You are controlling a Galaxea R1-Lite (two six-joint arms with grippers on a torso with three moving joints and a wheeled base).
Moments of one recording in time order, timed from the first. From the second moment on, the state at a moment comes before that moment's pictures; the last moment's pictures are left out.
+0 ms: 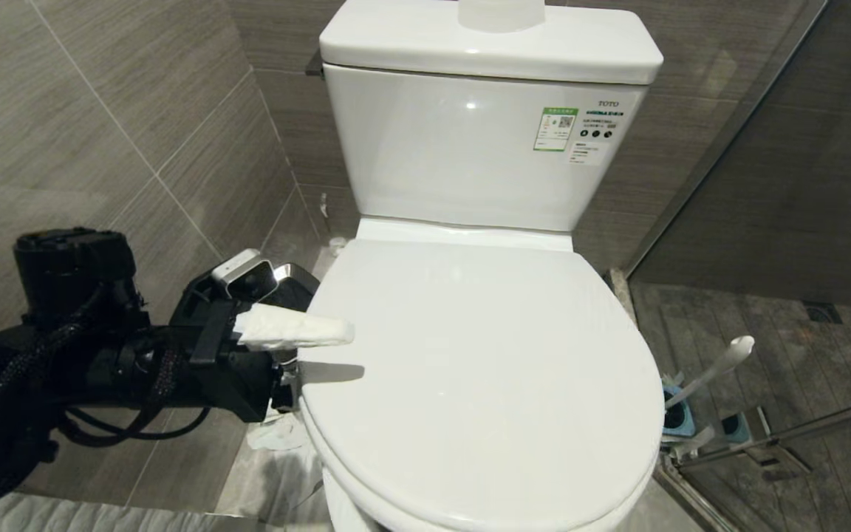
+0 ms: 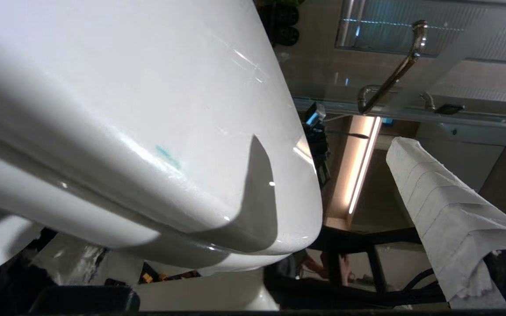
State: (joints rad) left arm -0.32 1.56 -0.69 -0.73 -1.23 -1.01; right arm 0.00 0.00 0.00 -0.06 -0.03 0.06
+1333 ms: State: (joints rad) left arm -0.36 1.52 -1.03 -0.73 -1.23 -1.35; right arm 0.00 0.00 0.00 -0.06 -0.03 0.06
